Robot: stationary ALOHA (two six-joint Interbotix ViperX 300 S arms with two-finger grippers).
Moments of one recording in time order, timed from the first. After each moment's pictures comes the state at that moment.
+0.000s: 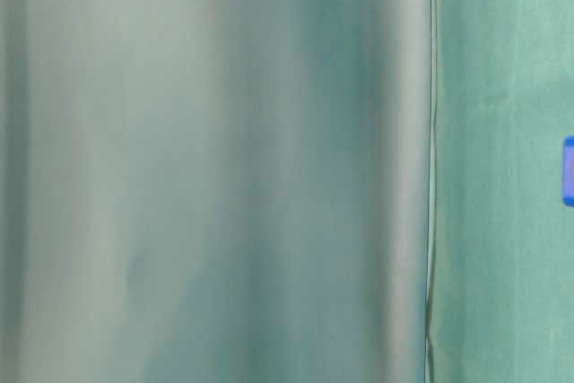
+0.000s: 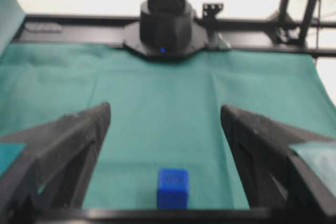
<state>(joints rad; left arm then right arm) 0.00 -0.93 1.15 0.00 -0.24 -0.01 0.00 -0.94 1.15 0.00 -0.23 0.05</state>
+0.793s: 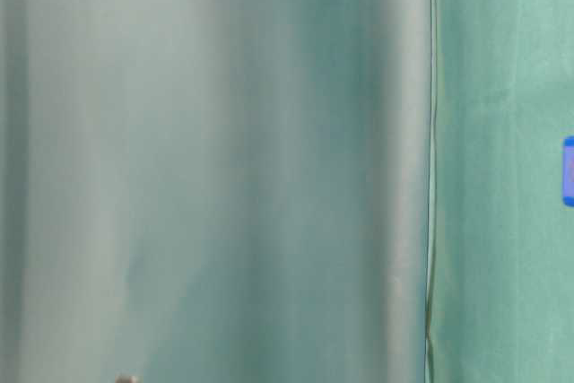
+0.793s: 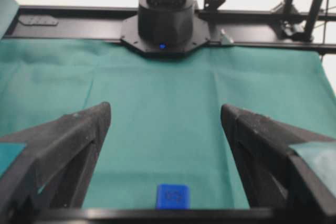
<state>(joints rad) 0.00 -0.71 1.00 0.00 -0.25 -0.01 -0.01 -0.94 1.14 0.00 -0.23 0.05</state>
